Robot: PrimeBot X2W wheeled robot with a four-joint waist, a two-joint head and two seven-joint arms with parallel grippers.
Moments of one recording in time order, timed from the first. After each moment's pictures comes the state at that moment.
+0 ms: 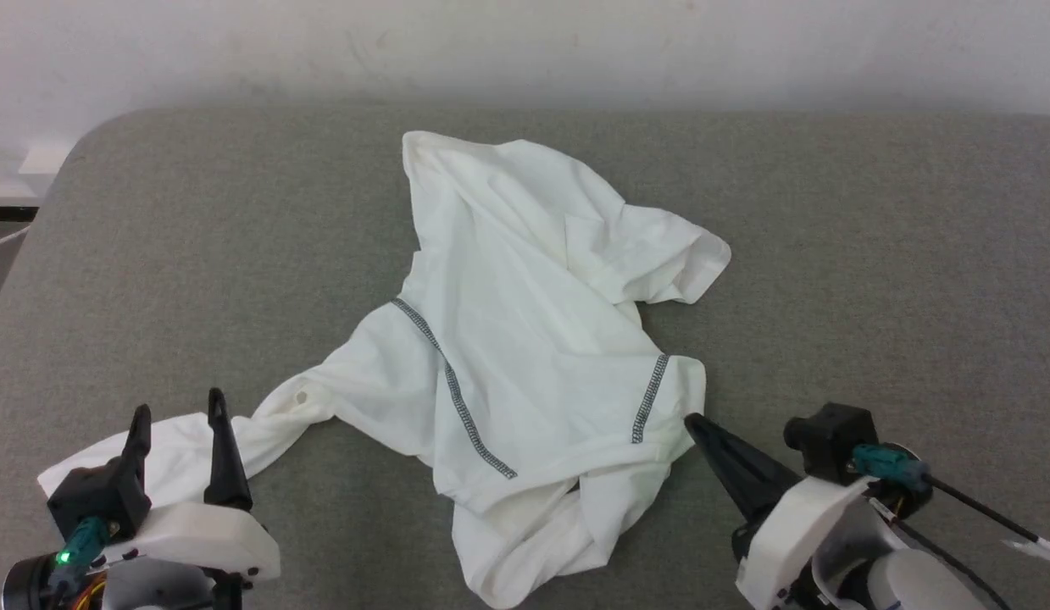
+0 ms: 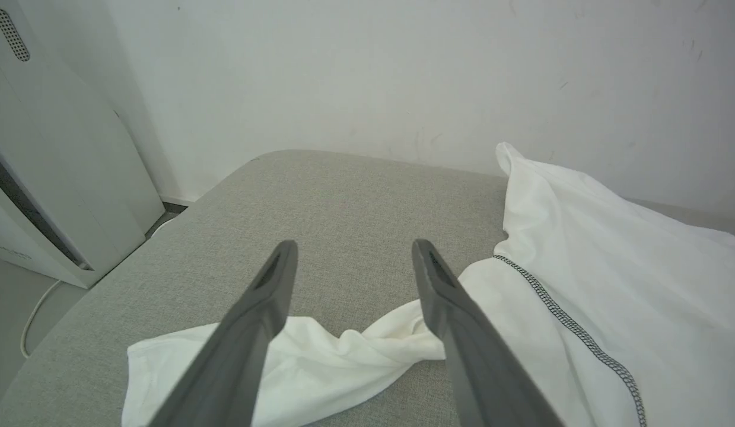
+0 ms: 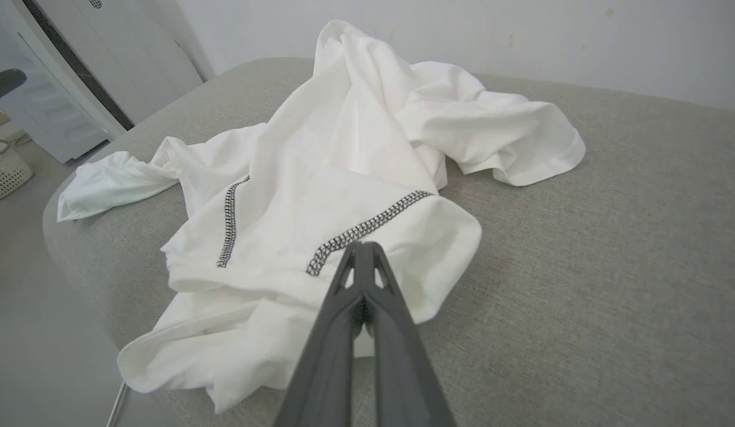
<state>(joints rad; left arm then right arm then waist) 0.03 0.46 -0.24 -0.09 -0.54 0.48 -0.13 -0.14 -0.27 0.43 0.12 0.44 0.13 0.07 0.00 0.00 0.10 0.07</state>
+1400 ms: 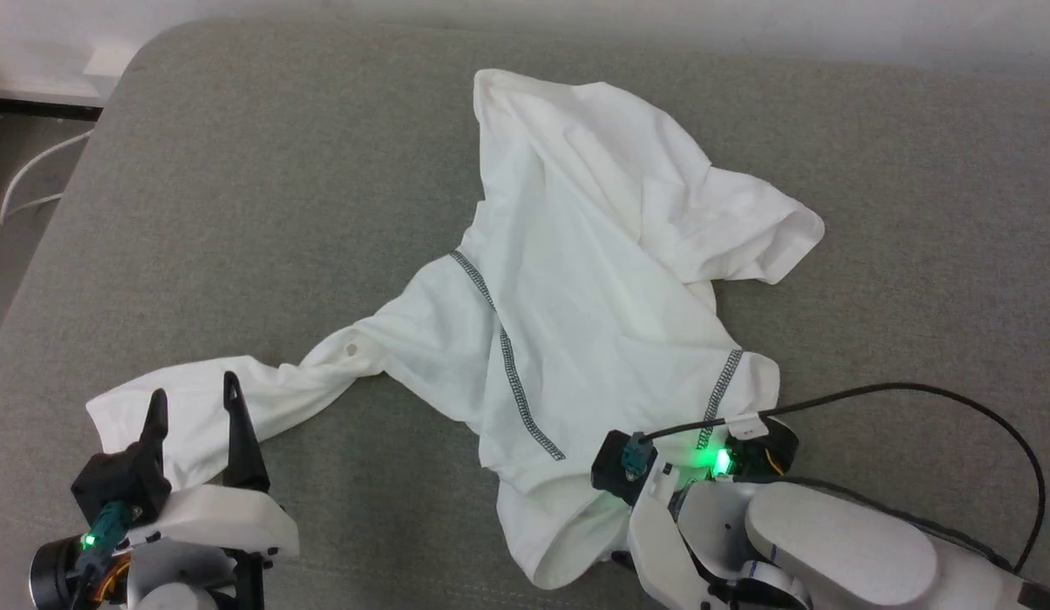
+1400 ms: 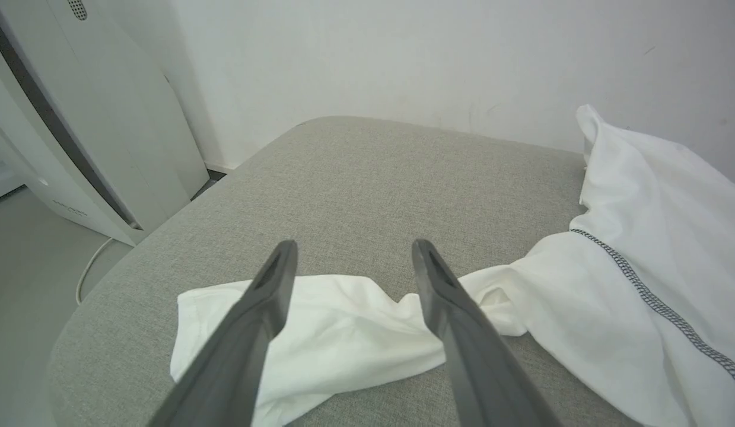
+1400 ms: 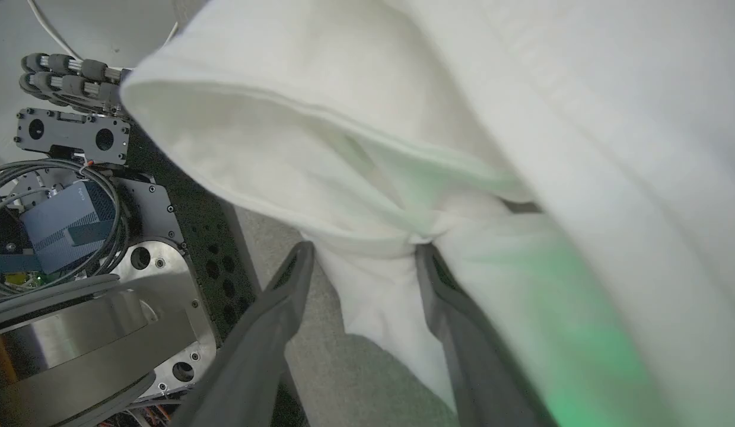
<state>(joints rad) -0.03 0.42 -0.27 -0.02 -0.54 0.47 -0.19 -0.67 -0.40 1.24 0.33 0.72 0.13 0.59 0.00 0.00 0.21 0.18</state>
